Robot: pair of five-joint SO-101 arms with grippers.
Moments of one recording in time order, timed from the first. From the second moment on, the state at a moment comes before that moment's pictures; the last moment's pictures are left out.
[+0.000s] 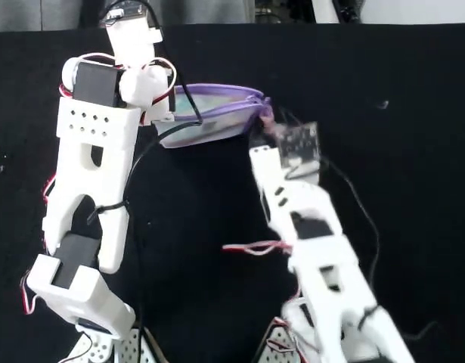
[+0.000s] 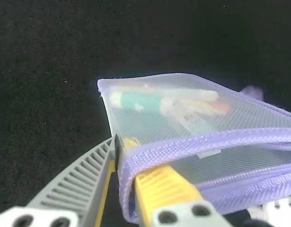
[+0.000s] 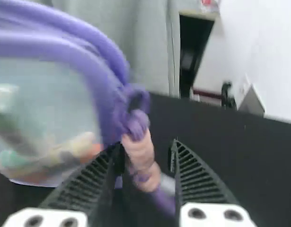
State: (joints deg) left arm 8.8 5.2 -40.8 100.1 14.9; right arm -9.1 -38.4 73.0 -11.1 6.0
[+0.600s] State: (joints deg) left arm 8.6 5.2 -40.8 100.1 14.7; right arm -8.2 -57.6 79.1 -5.2 7.7
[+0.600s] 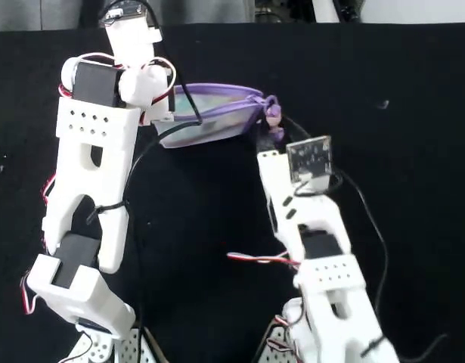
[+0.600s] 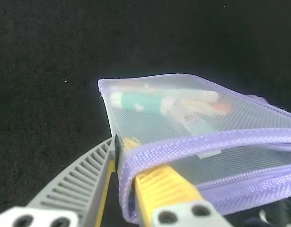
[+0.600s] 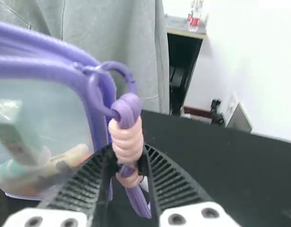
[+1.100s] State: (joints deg) left arm 9.2 5.3 -51.6 100.1 14.6; right arm -12.0 -74.8 67.6 24.8 9.5
